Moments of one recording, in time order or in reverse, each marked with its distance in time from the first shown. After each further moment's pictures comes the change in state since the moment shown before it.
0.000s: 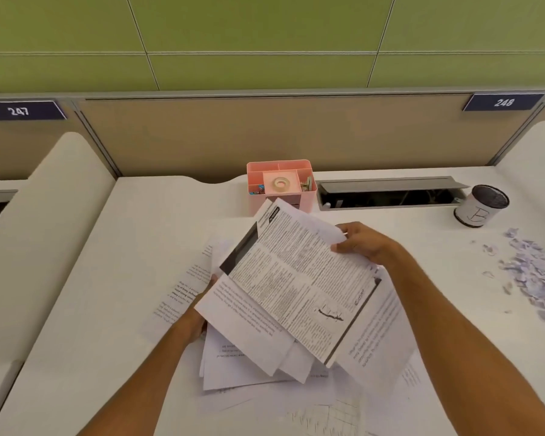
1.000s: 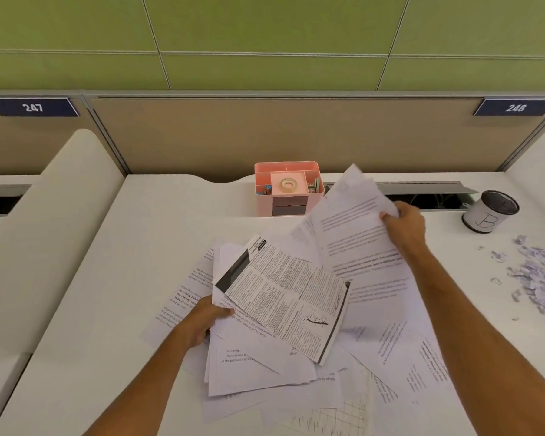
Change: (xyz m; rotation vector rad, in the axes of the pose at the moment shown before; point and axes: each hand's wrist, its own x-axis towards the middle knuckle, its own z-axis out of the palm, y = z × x) left_hand 0.001 -0.014 -0.018 0.155 -0.157 -0.186; right_hand -0.014 -0.001 -0.028 -0.173 0.894 -0.106
